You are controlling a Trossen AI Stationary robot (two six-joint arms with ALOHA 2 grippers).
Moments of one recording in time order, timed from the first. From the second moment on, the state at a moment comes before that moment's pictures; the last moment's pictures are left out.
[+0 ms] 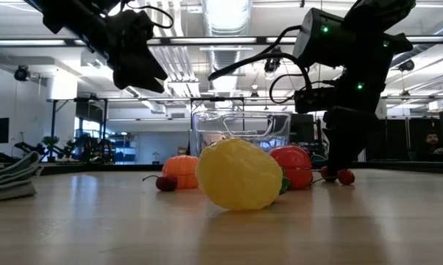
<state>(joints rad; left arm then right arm) 0.12 1.04 0.70 -0.23 -0.09 -0.25 0.13 1.64 0.80 -0.45 0.22 0.52</state>
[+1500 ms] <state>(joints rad) 0.12 1.05 0.65 -0.16 -0.09 -0.26 -0.15 1.79 1.51 -0.79 0.09 0.56</state>
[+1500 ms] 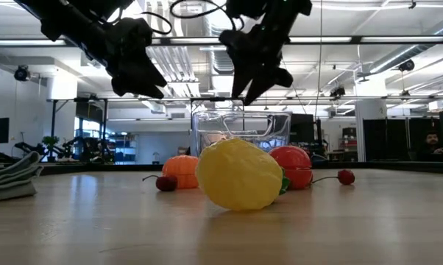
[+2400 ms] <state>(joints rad) 0.12 1.04 0.65 -0.17 -0.08 -0.25 0.39 1.63 1.33 -1.25 0.14 1.14</state>
